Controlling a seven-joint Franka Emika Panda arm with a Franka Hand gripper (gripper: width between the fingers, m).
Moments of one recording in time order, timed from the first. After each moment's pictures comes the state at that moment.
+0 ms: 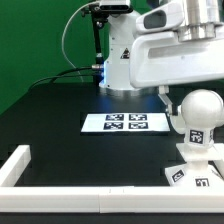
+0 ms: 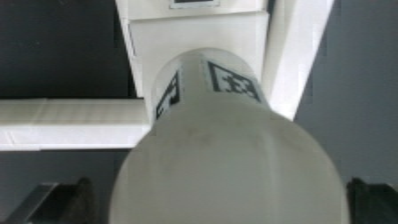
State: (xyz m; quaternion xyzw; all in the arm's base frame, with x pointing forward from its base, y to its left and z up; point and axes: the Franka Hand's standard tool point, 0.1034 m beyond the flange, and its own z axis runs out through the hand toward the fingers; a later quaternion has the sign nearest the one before) arm 0.613 0.089 0.130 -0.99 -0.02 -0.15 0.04
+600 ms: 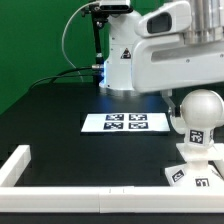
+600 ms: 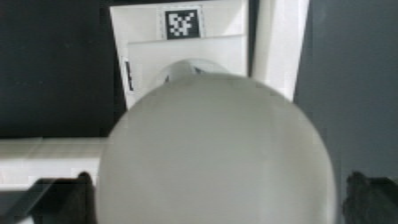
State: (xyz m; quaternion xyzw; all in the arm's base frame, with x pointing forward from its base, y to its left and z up) arm 0.618 0.090 0.120 -1.00 -0.02 0.02 0.06
